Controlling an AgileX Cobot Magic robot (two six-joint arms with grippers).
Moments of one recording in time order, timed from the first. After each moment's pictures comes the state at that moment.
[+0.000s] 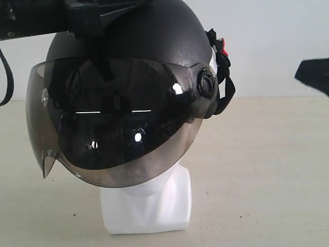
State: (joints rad) left arm -0.29 1.31 -1.02 1.31 -0.75 -1.20; right arm 0.47 0.77 -0.58 0.96 0.17 -0.49
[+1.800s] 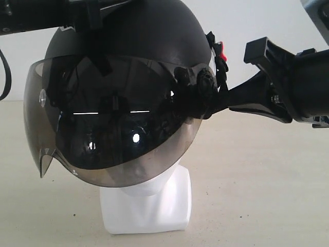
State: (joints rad) left arm -0.29 1.30 -1.02 1.31 -0.66 -1.21; right arm 0.42 1.13 -0.83 1.05 0.62 -0.41
